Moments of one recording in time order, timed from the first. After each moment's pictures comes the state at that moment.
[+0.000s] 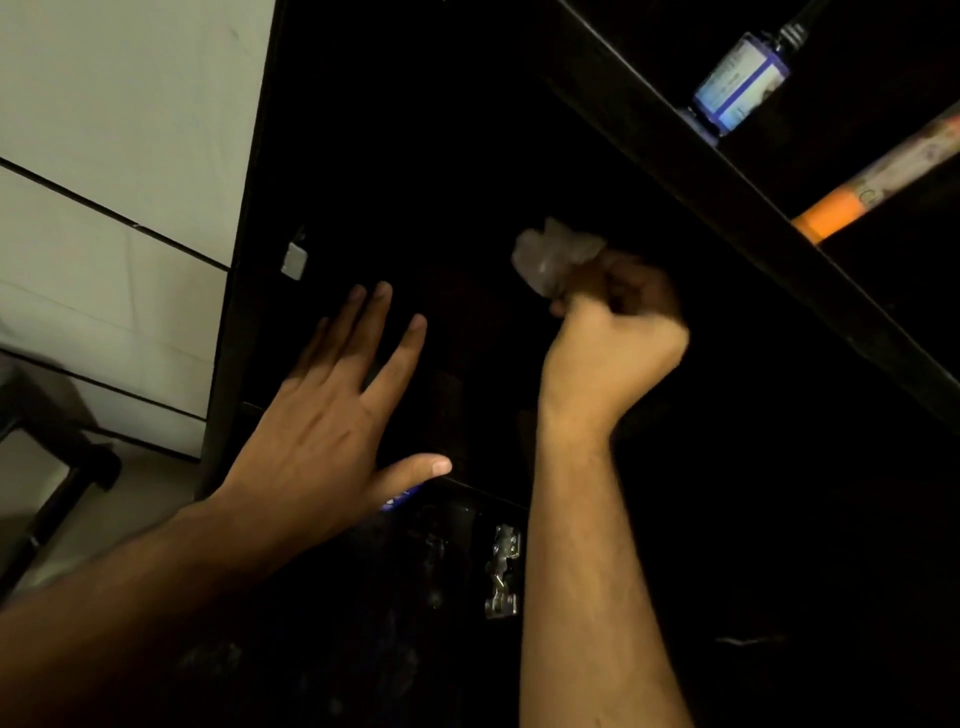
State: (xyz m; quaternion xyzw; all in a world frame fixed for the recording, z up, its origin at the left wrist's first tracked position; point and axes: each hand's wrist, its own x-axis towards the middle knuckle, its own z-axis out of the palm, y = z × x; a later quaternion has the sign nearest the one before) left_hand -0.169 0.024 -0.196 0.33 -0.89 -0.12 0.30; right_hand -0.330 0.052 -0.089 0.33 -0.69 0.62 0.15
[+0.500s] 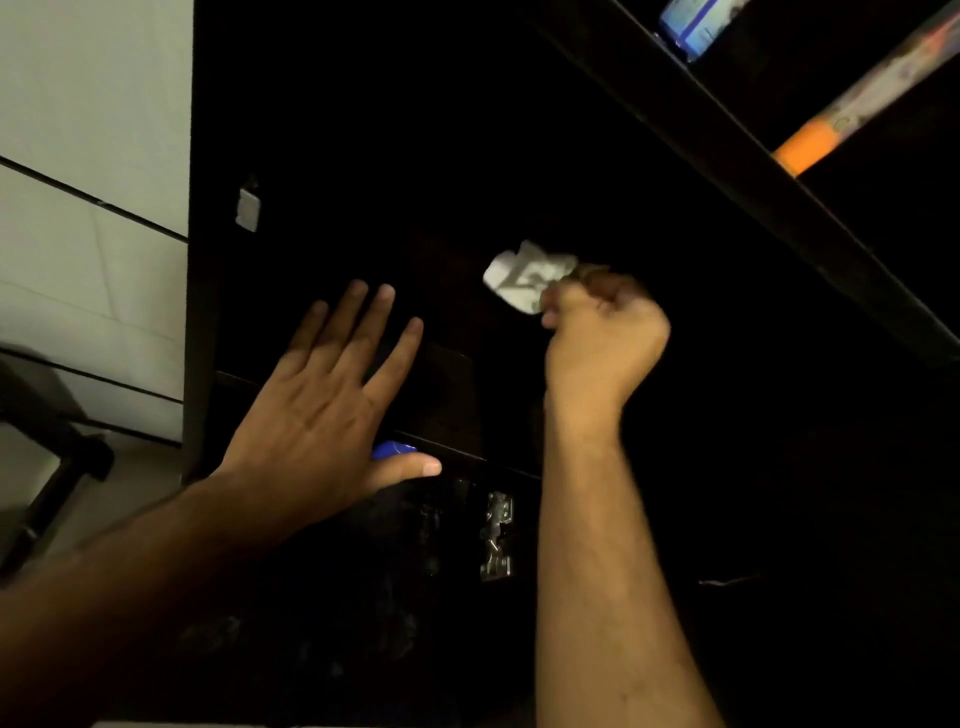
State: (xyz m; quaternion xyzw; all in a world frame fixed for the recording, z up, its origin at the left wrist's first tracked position) left_hand -0.181 0.029 -0.211 0.30 -0.93 -0.01 0.23; right_hand -0.352 0.072 -0.100 0.26 -0.74 0.62 0.06
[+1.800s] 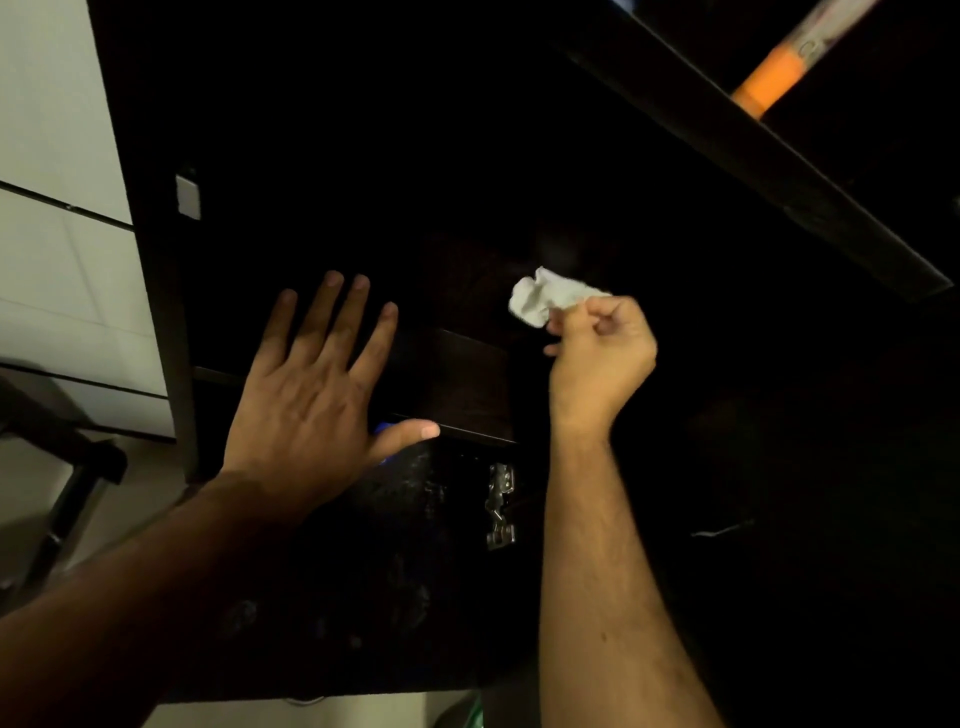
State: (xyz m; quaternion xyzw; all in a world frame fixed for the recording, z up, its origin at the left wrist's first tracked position) left_hand -0.192 0.032 -0.219 0.34 -0.91 0.02 0.23; right_hand -0.386 0.109 -0.138 0.23 -0.74 0.62 0.09
